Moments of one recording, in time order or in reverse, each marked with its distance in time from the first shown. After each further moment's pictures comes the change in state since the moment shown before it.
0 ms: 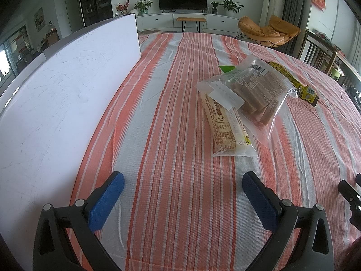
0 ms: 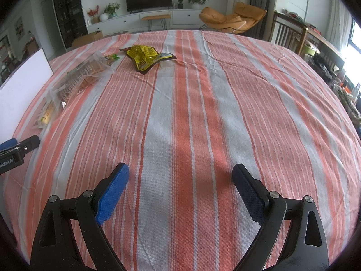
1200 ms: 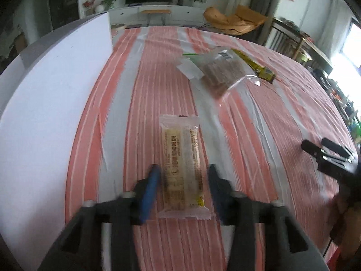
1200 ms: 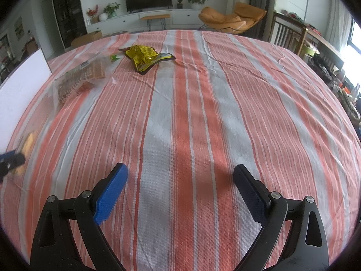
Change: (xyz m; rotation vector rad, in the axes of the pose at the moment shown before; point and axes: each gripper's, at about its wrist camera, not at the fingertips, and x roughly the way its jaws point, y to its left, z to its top) left arm -0.024 0.003 -0.015 0.123 0.069 -0.224; right arm 0.004 0.003 0.001 -0.001 0.001 -0.009
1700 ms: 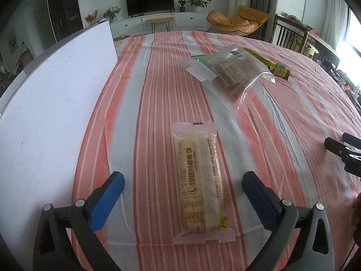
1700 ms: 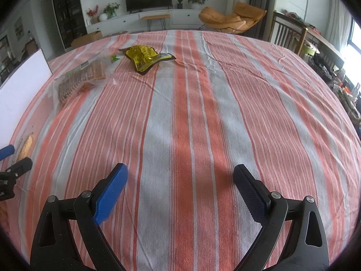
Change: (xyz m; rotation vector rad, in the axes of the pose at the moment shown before) left arm 0.023 0.003 0.005 0.049 -0.053 0.112; right arm 0.000 0.000 0.001 0.003 0.000 0.003
